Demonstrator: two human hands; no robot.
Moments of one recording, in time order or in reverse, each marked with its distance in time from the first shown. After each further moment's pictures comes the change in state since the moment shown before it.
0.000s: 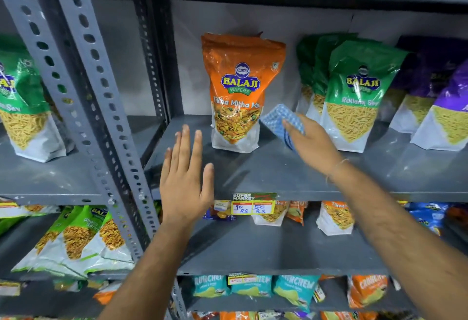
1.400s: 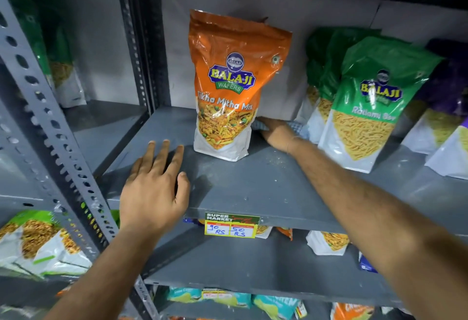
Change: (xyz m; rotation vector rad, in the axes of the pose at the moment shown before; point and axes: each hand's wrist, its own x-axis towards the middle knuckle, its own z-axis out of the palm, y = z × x) left_hand 0.017 -0.007 0.026 0.231 -0.330 -0.187; right_hand 0.167 0.134 0.065 -0.474 -0.358 0.074
